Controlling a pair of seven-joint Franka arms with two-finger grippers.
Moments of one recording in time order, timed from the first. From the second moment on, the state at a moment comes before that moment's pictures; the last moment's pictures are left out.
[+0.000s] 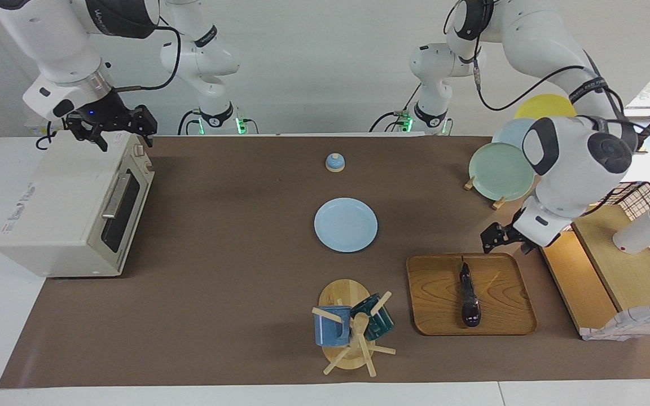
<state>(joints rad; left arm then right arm) -0.02 0.49 -0.10 -1.41 0.00 1.91 0.02 0.00 -0.04 -0.05 -1.63 -0.05 1.48 -0.19</state>
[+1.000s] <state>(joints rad) -0.08 0.65 -0.10 -1.48 0.01 2.23 0.03 0.00 -0.04 -0.05 -1.63 -0.05 1.48 -0.19</state>
